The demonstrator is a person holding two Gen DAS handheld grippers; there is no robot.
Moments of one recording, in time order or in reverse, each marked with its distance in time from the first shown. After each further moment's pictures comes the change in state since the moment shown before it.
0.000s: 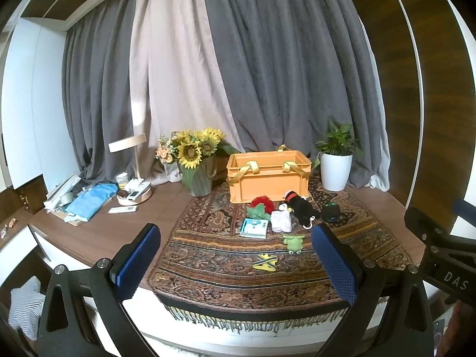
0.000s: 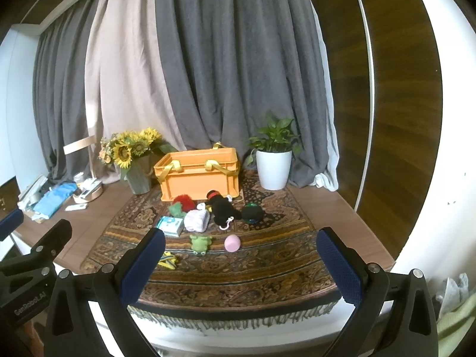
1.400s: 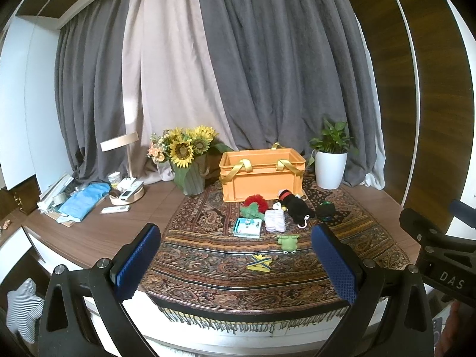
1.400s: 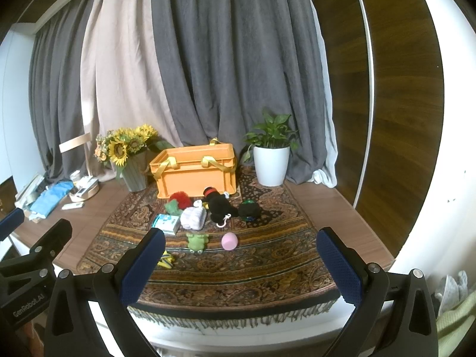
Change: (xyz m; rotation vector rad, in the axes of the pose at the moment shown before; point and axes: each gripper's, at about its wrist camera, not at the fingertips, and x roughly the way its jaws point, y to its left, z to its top) left arm 0.003 -0.013 0.002 0.008 0.004 -0.015; right arm 0.007 -0.005 -0.003 0.007 0.012 -0.007
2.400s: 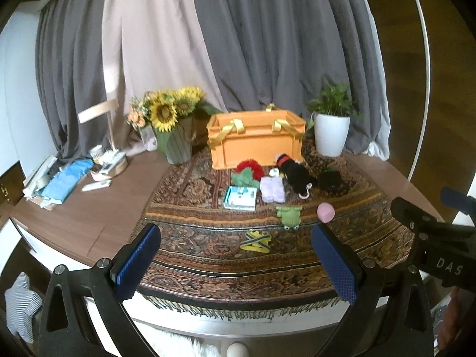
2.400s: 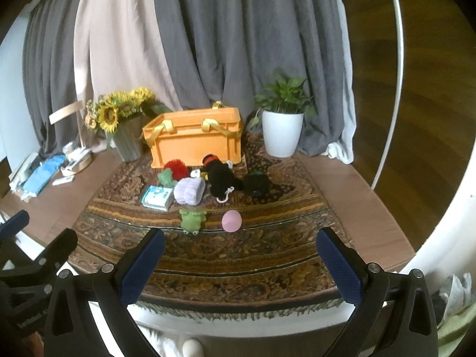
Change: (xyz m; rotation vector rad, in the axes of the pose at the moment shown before) left arm 0.086 -0.001 -0.028 0.018 0.181 -0.052; right arm 0.095 0.011 -0.015 -0.043 0.174 0.016
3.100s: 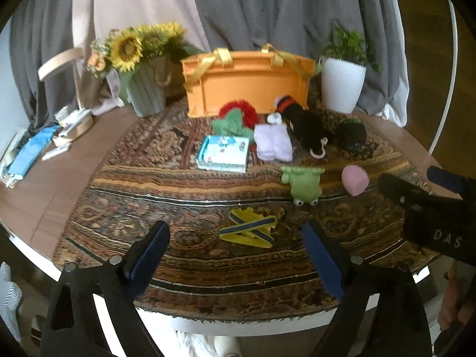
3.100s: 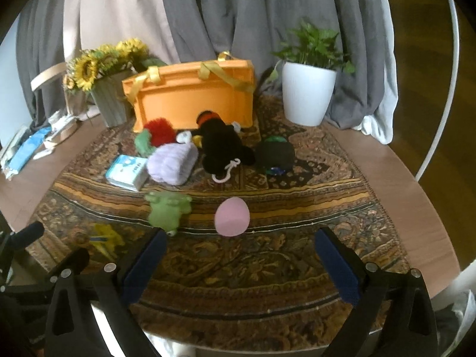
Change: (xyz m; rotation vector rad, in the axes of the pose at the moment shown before) left arm 0.152 -0.011 -0.035 -0.014 0.182 -0.063; right arm 0.157 0.003 -0.014 -0.048 0.133 0.038
